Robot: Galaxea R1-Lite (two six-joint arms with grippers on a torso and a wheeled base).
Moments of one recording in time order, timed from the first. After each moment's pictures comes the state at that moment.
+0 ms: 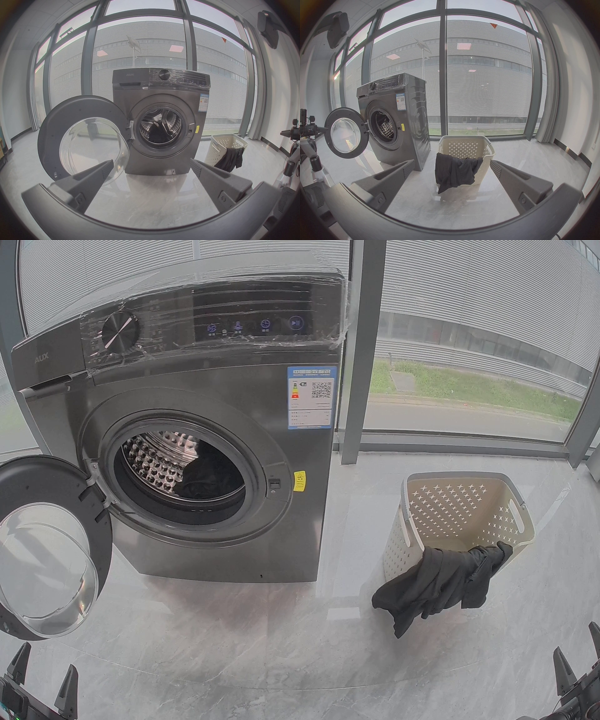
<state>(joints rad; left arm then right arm) 0.00 0.01 -0.02 0.00 0.02 -0.02 0.01 0.01 -0.02 0.00 0.03 -0.02</state>
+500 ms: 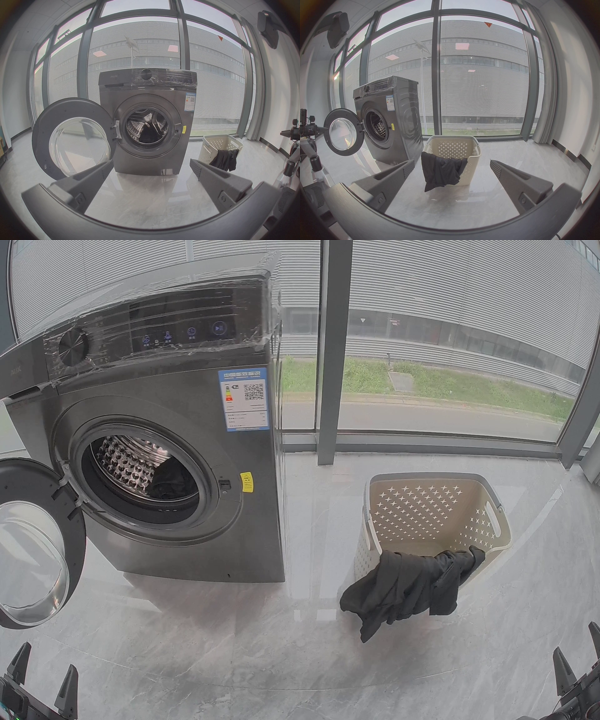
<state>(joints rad) 0.00 0.01 -0.02 0.00 0.02 -0.02 0.01 0.01 -0.02 0.00 0.03 -0.02</state>
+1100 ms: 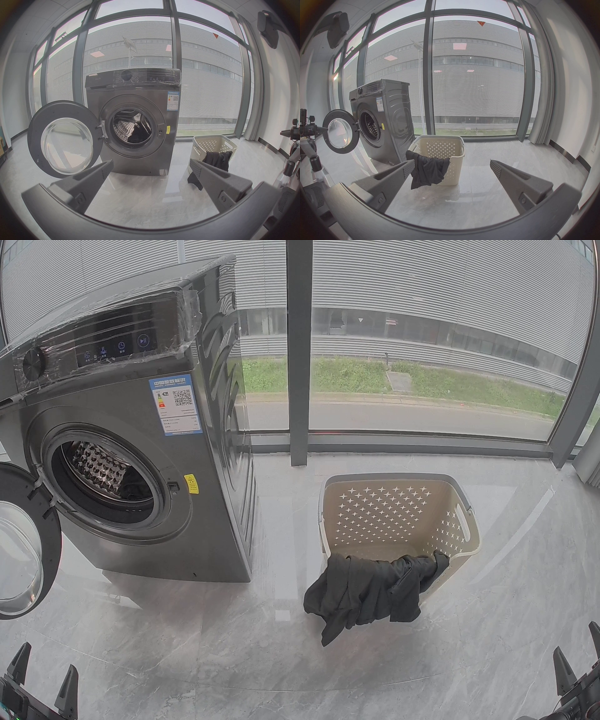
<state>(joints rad) 0.00 0.01 -0.02 0.00 0.02 -0.02 0.01 0.02 -0.02 0.00 0.03 -0.02</state>
